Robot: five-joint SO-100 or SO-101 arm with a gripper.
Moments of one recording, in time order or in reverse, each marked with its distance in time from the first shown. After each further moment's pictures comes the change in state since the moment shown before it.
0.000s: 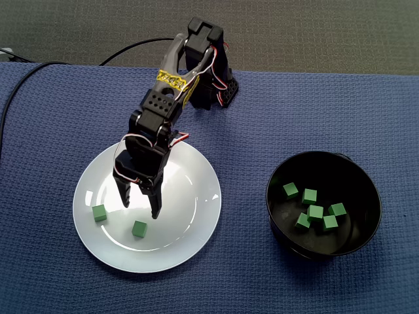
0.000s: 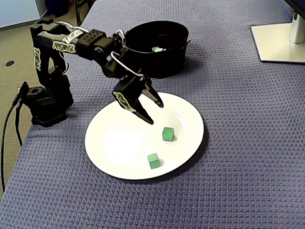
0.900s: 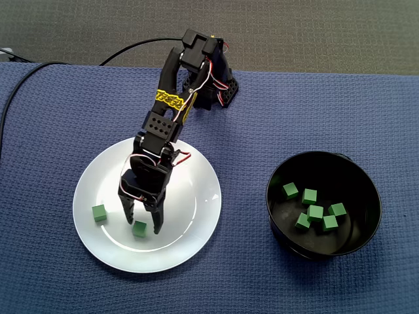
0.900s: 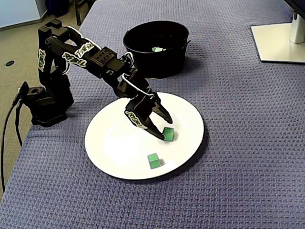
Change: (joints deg) arm -2.1 -9.1 7.4 -18.1 0.8
